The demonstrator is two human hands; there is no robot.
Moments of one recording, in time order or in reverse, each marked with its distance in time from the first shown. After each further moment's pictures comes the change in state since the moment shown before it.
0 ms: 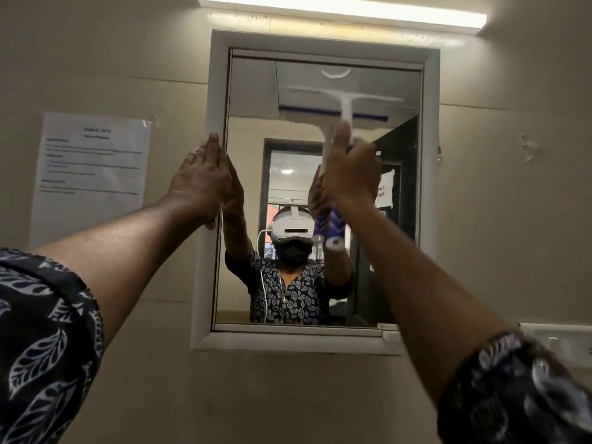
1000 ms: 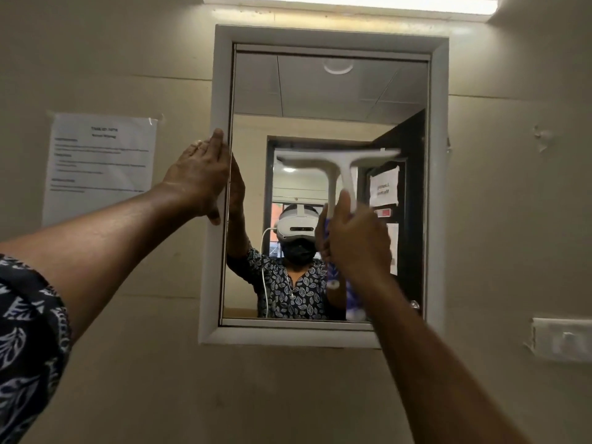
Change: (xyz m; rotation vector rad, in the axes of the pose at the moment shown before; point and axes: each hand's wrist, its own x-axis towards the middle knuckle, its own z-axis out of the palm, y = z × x) left_hand 0.001 -0.016 0.004 -0.010 0.030 0.086; right_hand -0.070 0.056 -0.012 -0.169 -0.145 0.081
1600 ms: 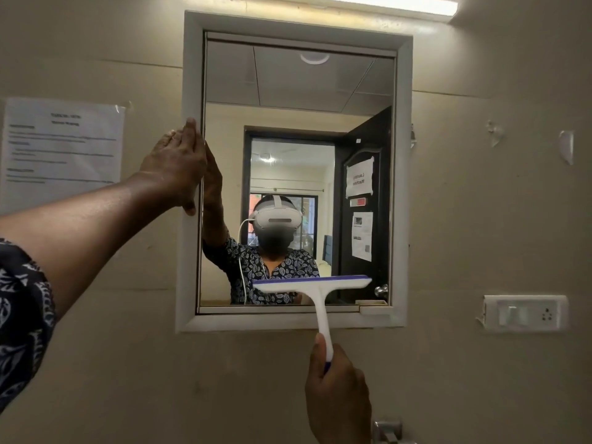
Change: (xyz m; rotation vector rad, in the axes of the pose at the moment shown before) left_hand -0.001 0.006 -0.004 0.022 -0.014 -0.010; right_hand -0.171 0.079 -0.004 -0.190 -0.108 0.314
